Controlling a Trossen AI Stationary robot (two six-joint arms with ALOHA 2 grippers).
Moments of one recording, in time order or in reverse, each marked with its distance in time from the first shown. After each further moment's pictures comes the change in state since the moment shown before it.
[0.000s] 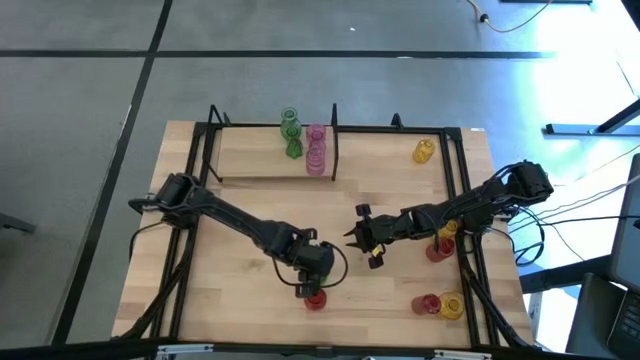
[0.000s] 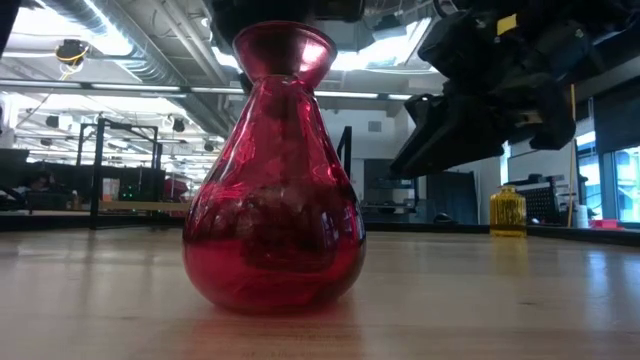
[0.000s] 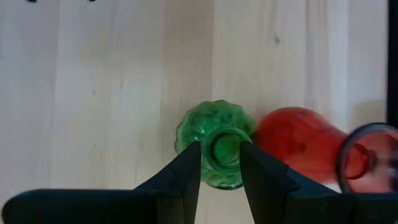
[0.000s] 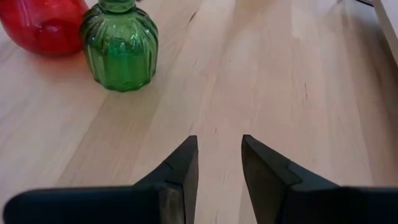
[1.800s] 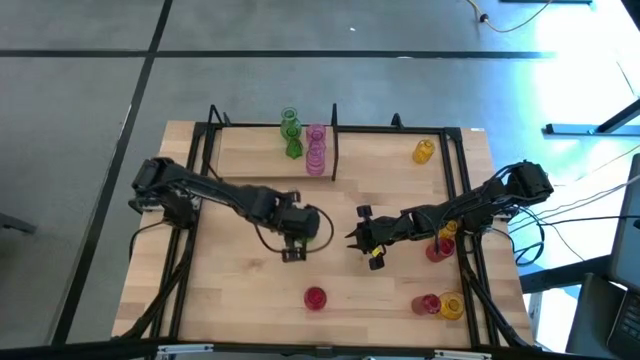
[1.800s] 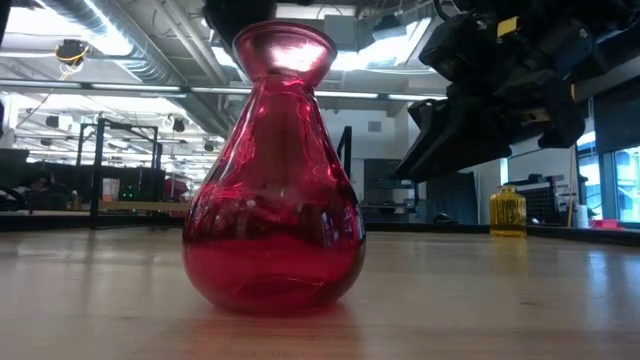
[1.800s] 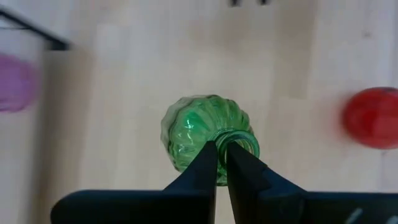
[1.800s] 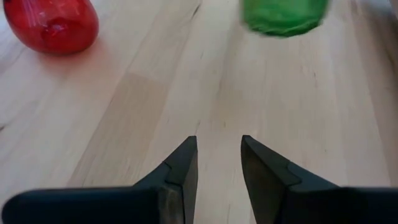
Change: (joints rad) left arm 0.145 -0.241 -0.027 -0.262 -0.137 0.115; right arm 0.002 0.000 0.000 -0.024 -0.006 0.056
